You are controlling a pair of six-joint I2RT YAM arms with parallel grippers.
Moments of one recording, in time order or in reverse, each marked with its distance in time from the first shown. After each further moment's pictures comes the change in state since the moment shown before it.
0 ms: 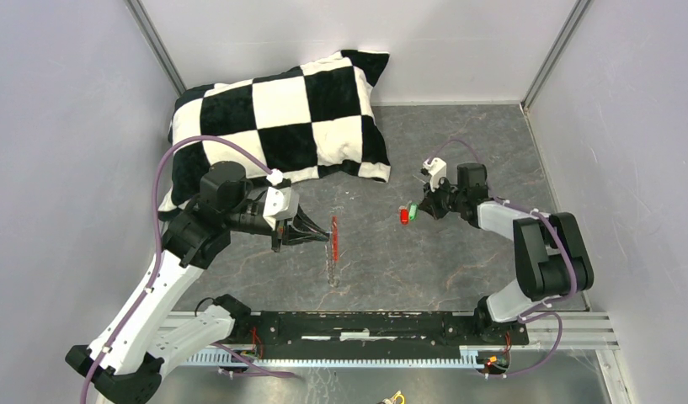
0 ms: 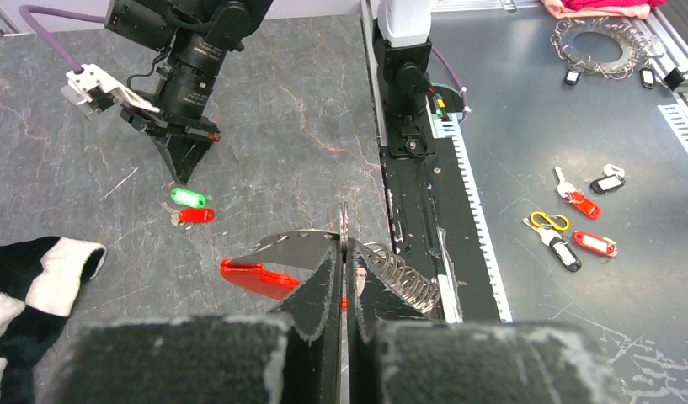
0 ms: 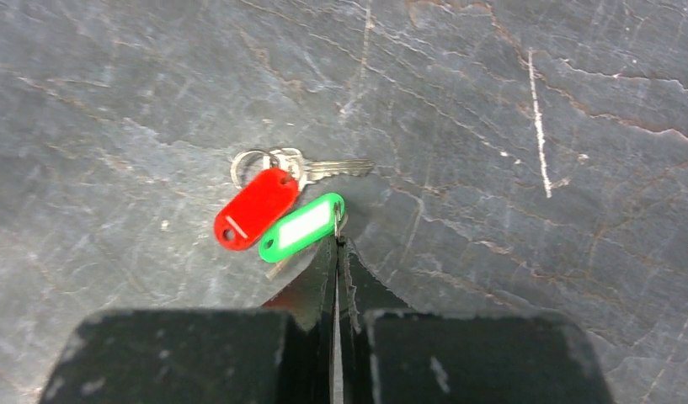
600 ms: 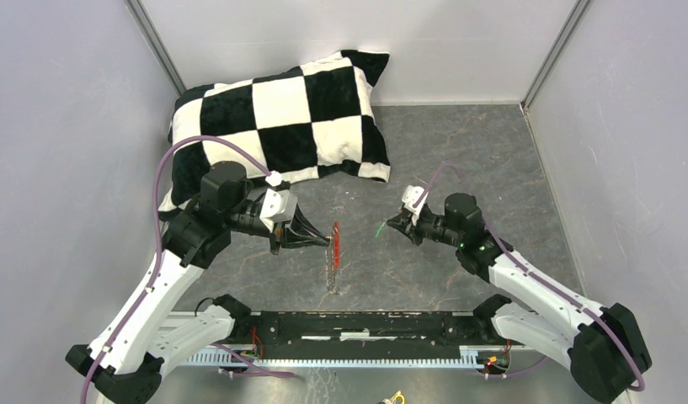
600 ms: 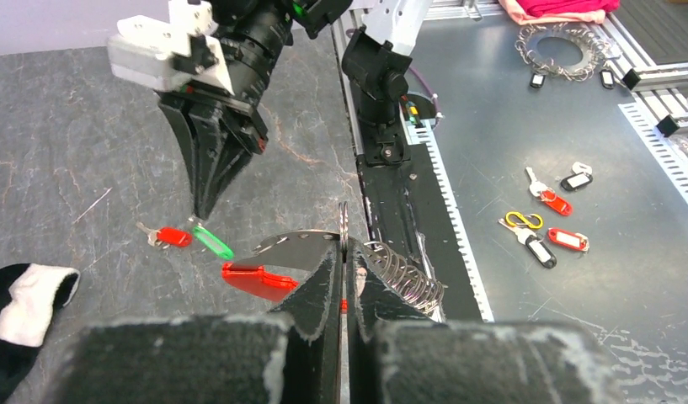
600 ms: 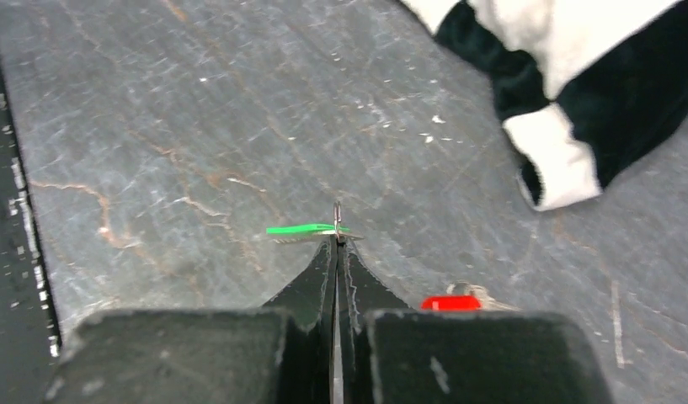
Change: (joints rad) left arm 0.000 0.002 0.000 0.000 0.071 0.001; right arm 0.409 -0.610 -0.199 0.031 0.062 0.099
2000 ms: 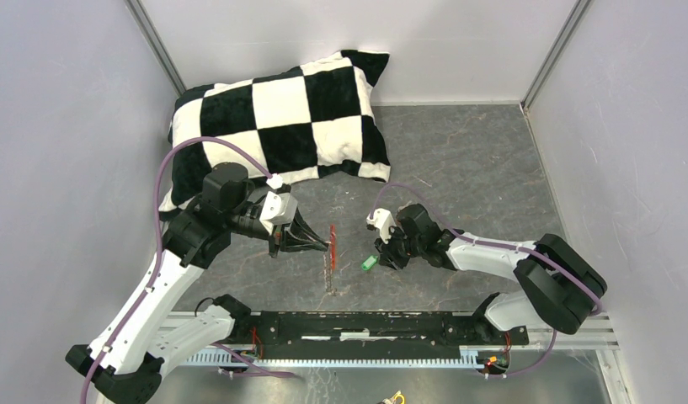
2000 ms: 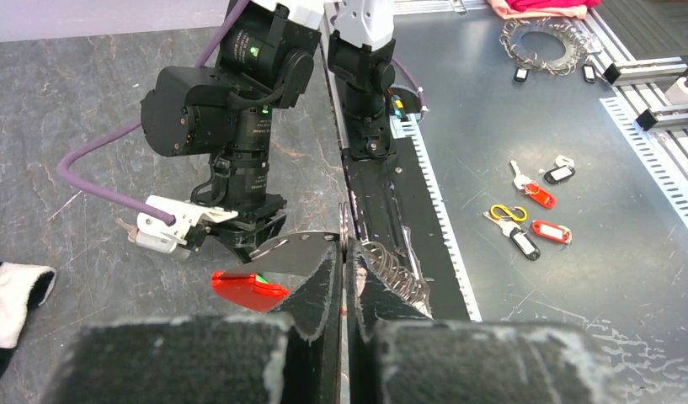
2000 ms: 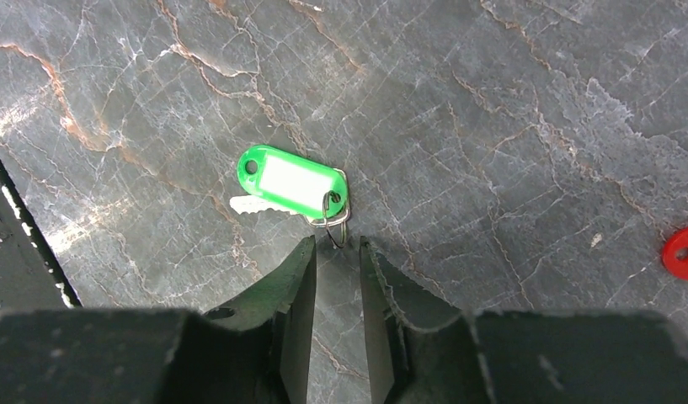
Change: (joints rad) left arm 0.000 0.000 -0.001 -0.052 0.025 0.026; right arm 0.202 0.426 0.034 -0.106 0.164 0.135
